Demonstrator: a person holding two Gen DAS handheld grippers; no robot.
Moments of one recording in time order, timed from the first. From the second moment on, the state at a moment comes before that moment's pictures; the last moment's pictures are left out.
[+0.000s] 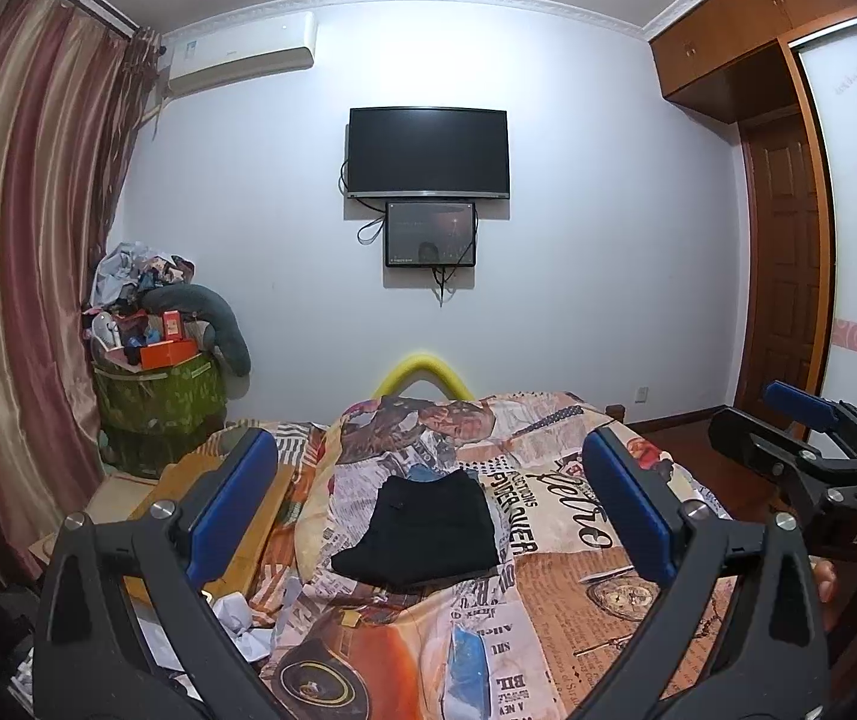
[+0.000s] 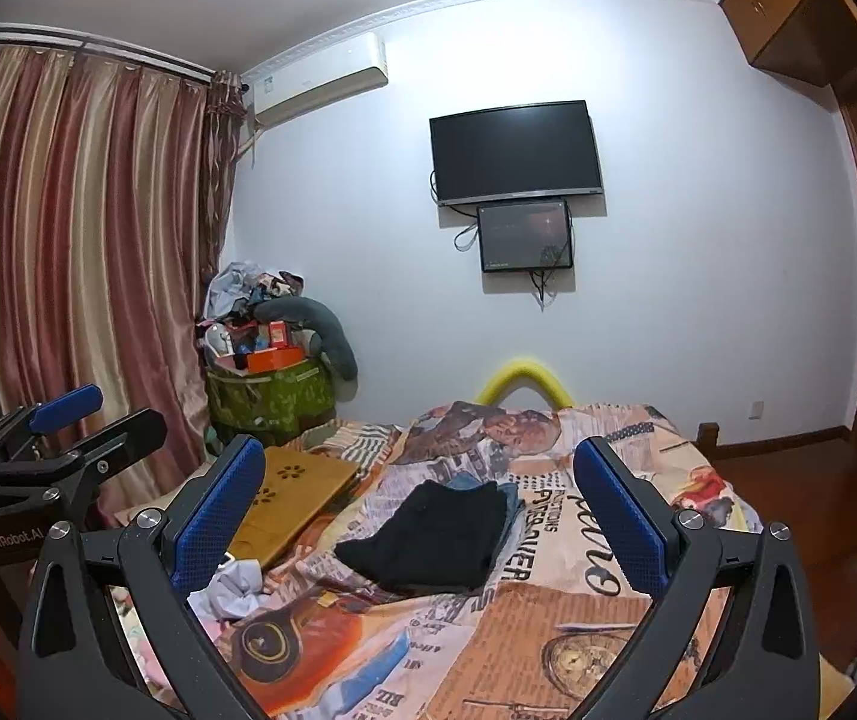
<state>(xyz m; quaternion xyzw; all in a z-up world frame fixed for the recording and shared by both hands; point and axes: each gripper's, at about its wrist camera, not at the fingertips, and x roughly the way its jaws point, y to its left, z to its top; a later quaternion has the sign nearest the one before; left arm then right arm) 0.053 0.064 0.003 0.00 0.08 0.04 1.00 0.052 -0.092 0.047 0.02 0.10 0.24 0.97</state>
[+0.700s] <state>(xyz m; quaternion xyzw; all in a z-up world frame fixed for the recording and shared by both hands) 0.060 0.062 0.000 0.00 0.09 0.04 1.00 0.049 -0.095 0.045 0.02 0.10 0.24 0.97</state>
